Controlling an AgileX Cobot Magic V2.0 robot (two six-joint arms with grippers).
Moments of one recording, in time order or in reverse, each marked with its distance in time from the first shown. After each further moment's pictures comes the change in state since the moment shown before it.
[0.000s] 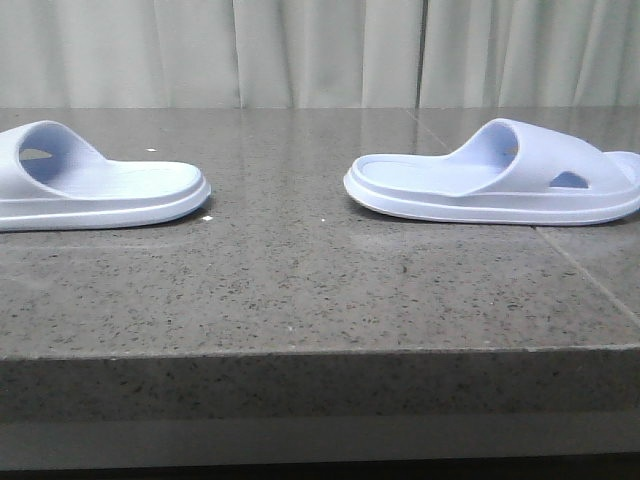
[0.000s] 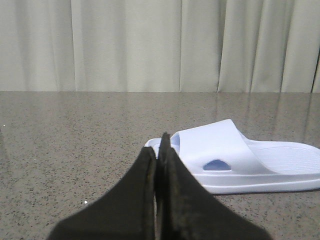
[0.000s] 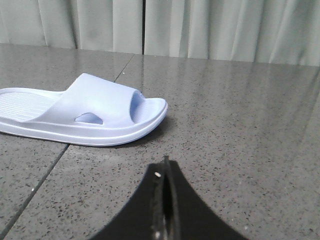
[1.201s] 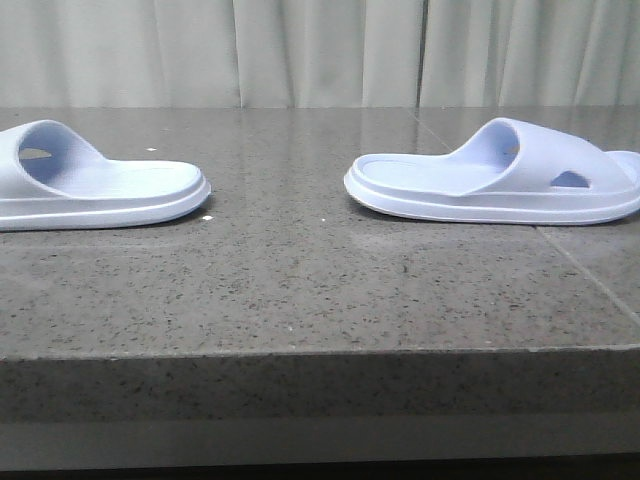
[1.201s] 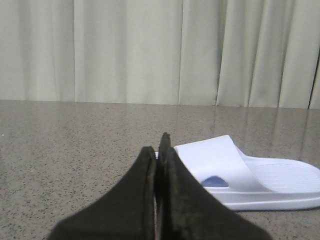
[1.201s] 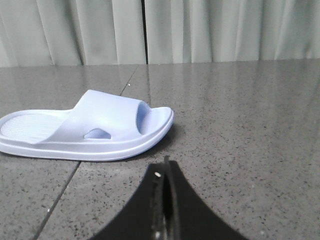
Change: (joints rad) left arm 0.000 0.000 -0.021 -0.032 -0.027 0.000; right arm 0.000 0.000 -0.006 0.121 -0.028 0.000
